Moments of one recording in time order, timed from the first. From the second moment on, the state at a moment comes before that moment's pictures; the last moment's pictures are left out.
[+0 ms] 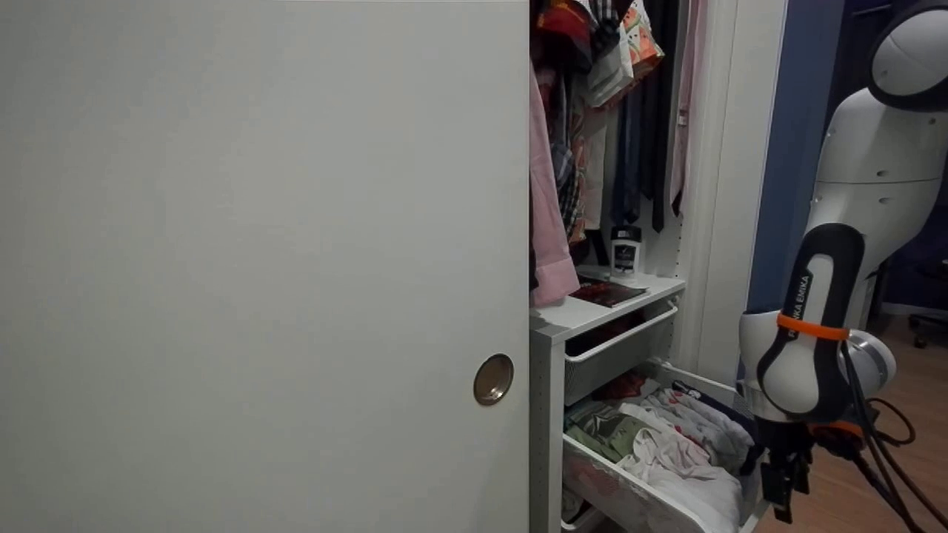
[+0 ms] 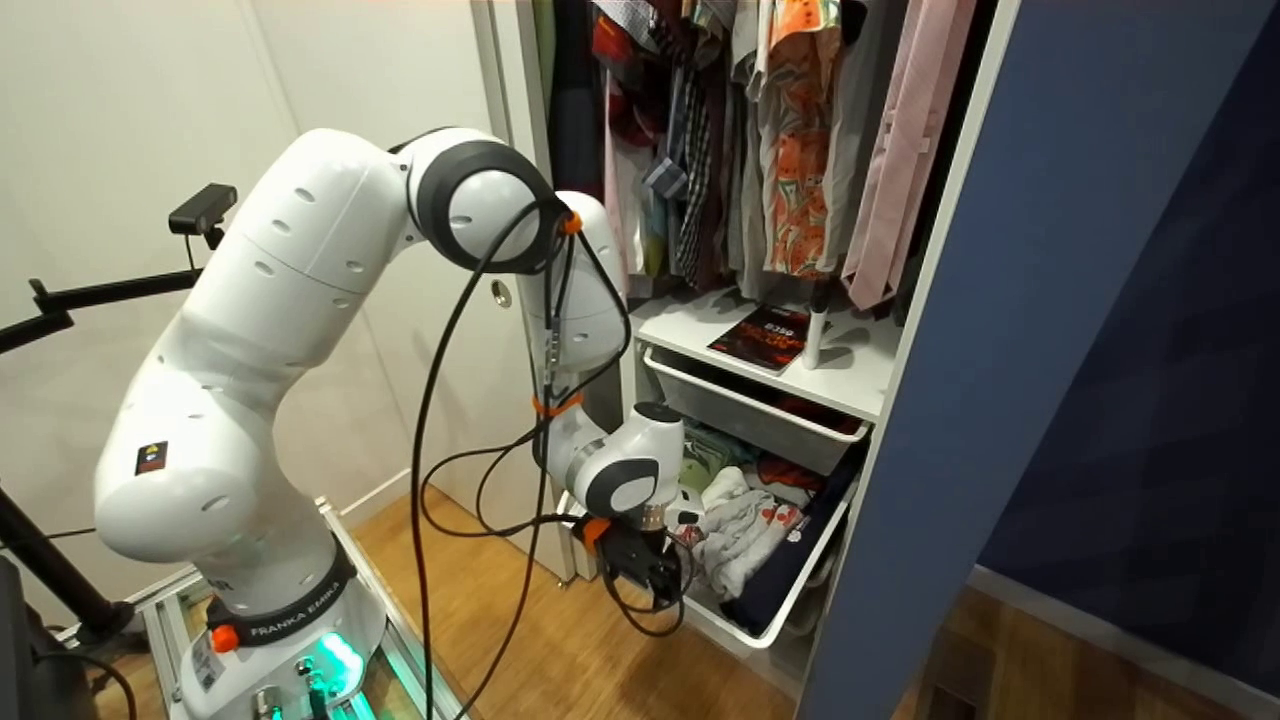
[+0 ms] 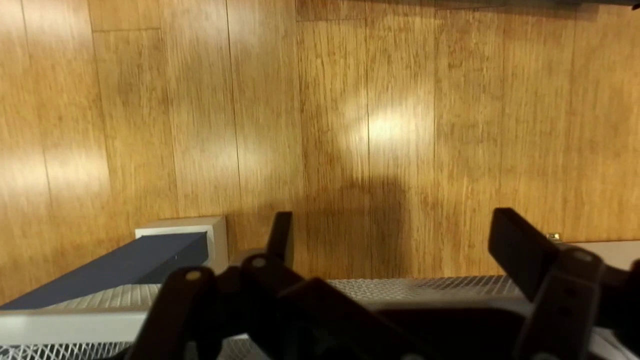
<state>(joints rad) -0.27 0.76 -0.10 -2.34 -0.24 2.92 -0.21</state>
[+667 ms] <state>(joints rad) -0.35 0.78 0.03 -2.24 -0.21 3.05 -0.25</state>
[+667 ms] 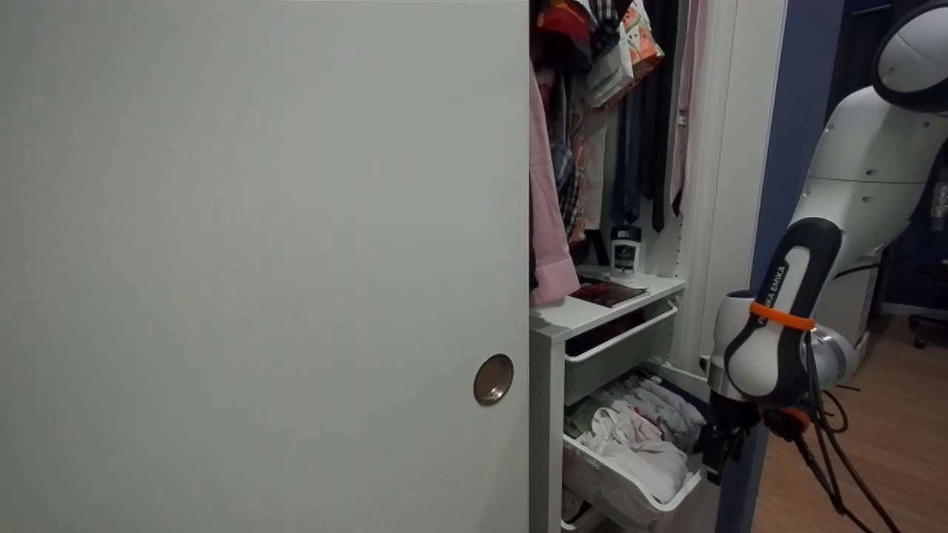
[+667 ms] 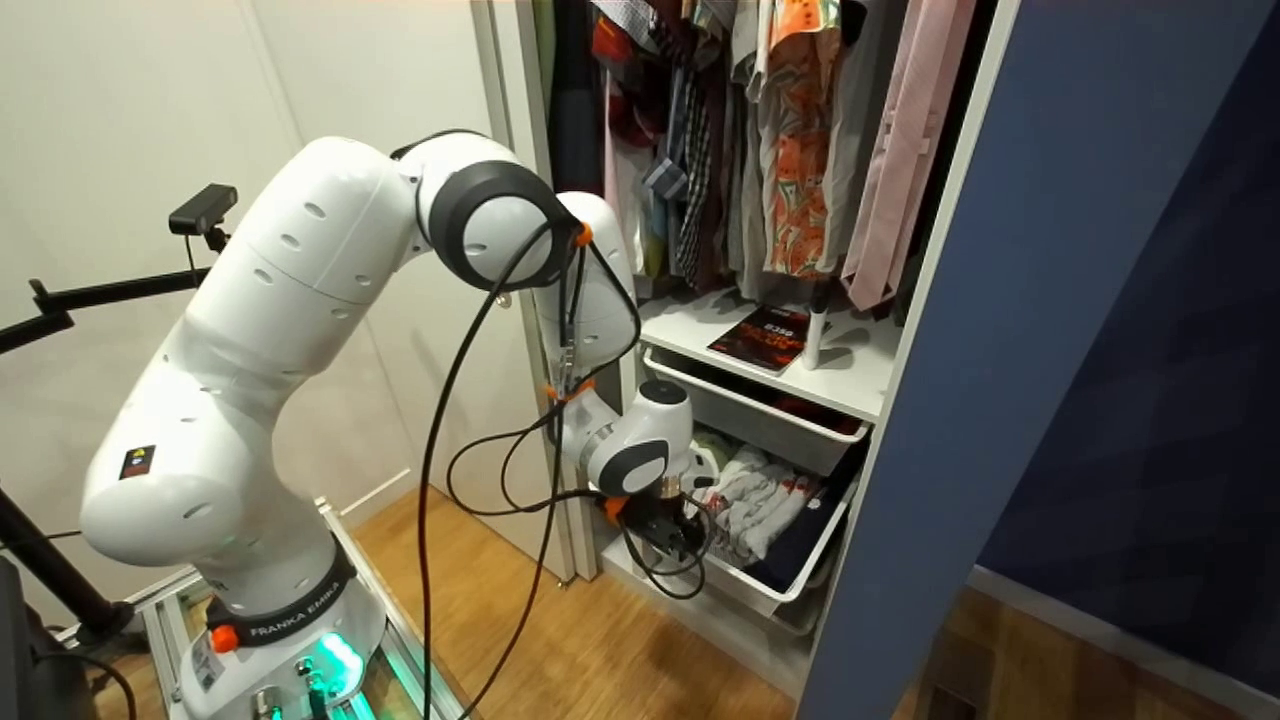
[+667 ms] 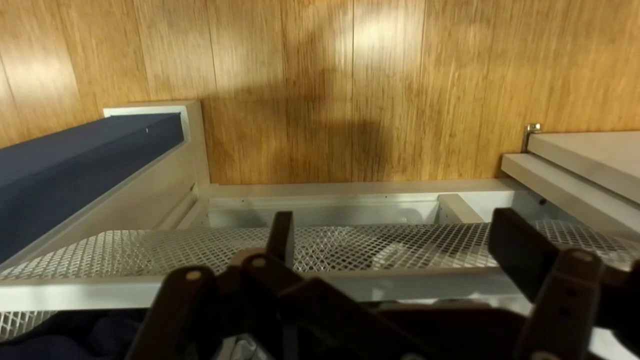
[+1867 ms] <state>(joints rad) -0.35 1.02 0.13 -1.79 -0.19 3.09 -0.24</state>
